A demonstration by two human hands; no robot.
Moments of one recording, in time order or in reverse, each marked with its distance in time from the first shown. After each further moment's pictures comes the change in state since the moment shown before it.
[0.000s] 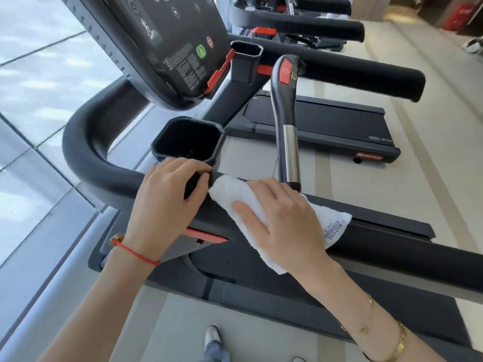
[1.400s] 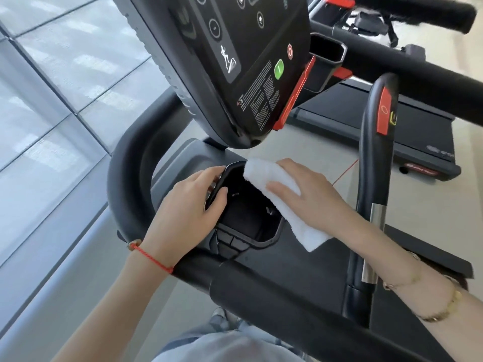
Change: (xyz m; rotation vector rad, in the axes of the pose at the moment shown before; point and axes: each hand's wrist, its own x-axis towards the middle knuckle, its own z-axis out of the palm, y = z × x) left_hand 0.085 -0.094 -0.007 -0.083 -0.202 -0.379; right_hand 0.203 0.029 0.053 0.319 -0.496 0.029
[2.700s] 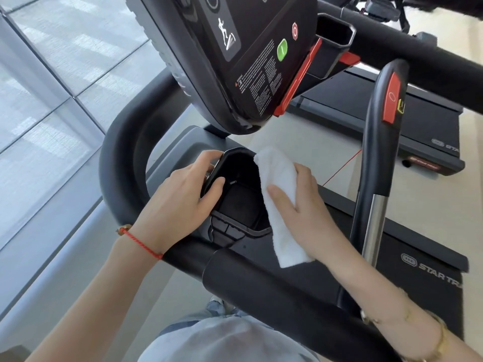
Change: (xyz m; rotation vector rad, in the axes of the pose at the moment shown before) left_hand -0.002 -0.004 0.000 -0.015 -0.069 0.043; right_hand -0.040 -0.016 0.026 0.394 0.065 0.235
